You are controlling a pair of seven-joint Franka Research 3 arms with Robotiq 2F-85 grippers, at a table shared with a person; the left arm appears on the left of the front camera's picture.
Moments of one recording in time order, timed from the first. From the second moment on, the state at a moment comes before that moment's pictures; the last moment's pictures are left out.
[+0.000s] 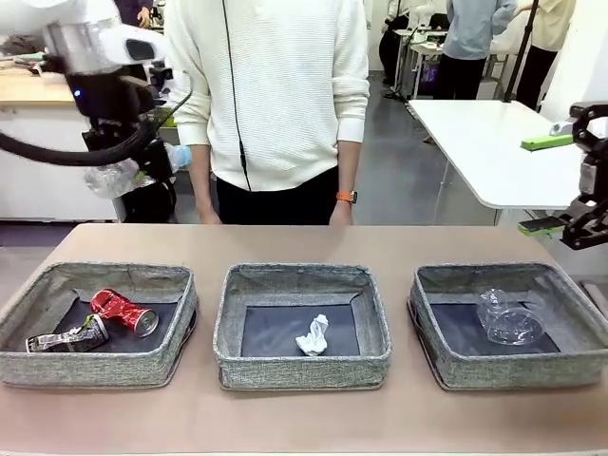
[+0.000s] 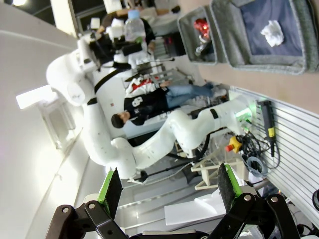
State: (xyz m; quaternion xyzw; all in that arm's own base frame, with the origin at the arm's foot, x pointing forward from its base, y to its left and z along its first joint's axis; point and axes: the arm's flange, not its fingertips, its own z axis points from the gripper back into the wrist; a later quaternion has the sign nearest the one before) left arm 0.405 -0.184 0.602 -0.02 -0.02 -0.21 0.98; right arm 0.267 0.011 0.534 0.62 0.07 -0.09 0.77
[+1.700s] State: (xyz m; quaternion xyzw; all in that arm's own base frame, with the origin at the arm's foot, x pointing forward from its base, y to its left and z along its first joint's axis) left arm 0.359 -0.427 0.740 -0.01 0.09 0.00 1.00; right arm 0.267 0.011 0.534 0.62 0.07 -0.09 0.77
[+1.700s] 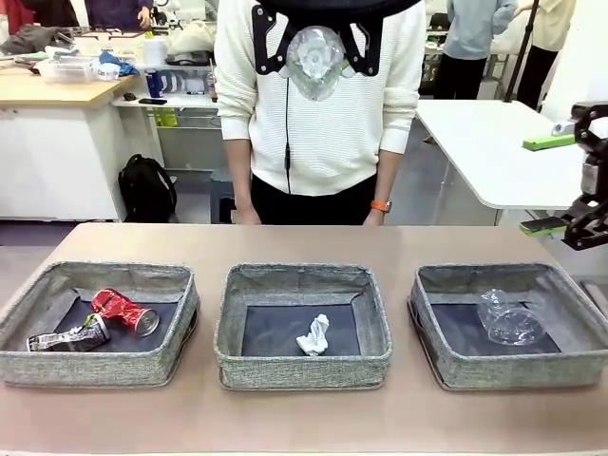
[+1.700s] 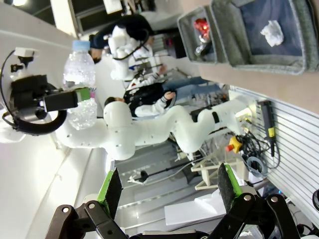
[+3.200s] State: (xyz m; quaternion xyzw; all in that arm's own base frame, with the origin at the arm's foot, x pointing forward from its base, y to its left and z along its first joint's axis) left arm 0.358 -0.428 0.740 0.00 0.10 0.00 1.00; right arm 0.267 0.011 0.534 0.62 0.07 -0.09 0.77
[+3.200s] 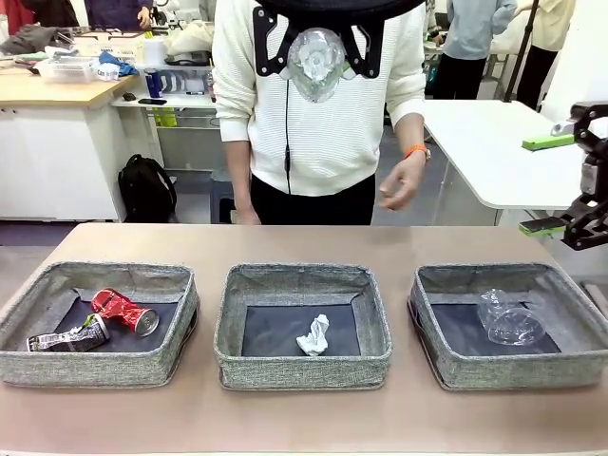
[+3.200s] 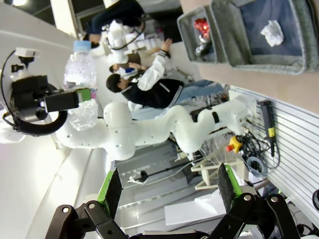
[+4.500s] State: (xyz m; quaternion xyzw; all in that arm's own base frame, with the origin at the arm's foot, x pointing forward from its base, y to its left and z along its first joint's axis) left arm 0.358 -0.428 0.739 0.00 0.10 0.00 1.00; right arm 0.267 0.011 0.534 0.62 0.07 -0.09 0.77
